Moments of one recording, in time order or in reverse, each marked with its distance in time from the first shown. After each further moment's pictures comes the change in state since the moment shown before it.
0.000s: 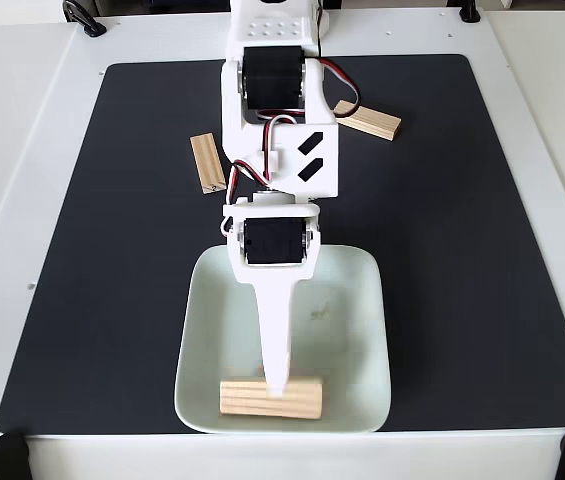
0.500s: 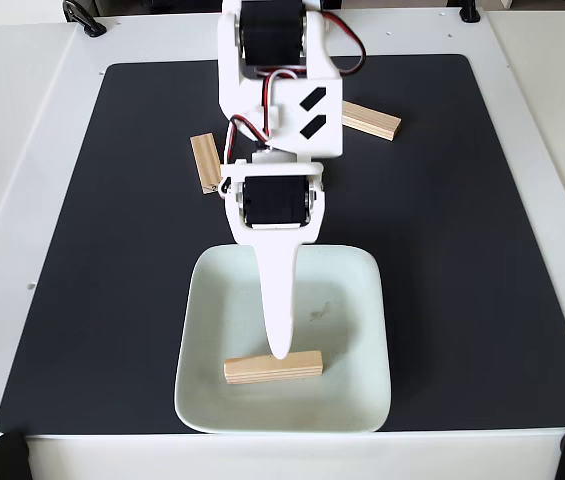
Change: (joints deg) arm -0.4 16.6 17.2 0.0 0.4
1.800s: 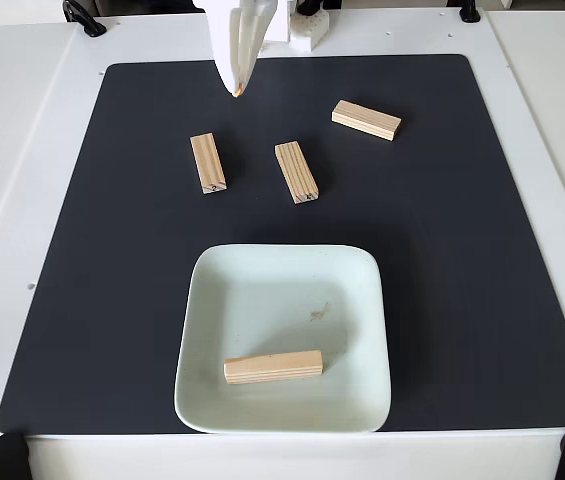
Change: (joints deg) arm 13.2 102.0 109.7 5.5 25.8
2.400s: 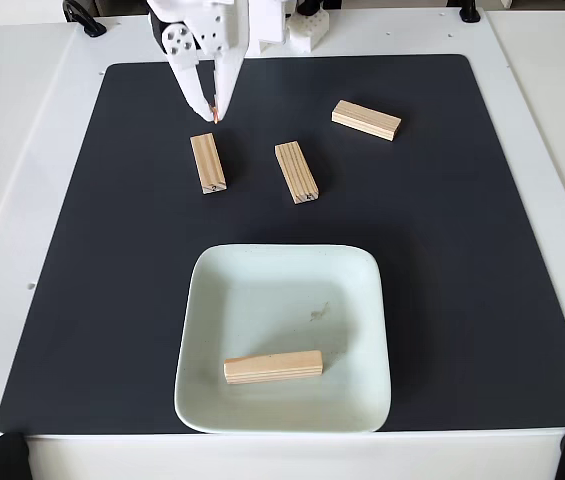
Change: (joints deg) arm 6.2 -48.5 -37.8 18.5 25.0
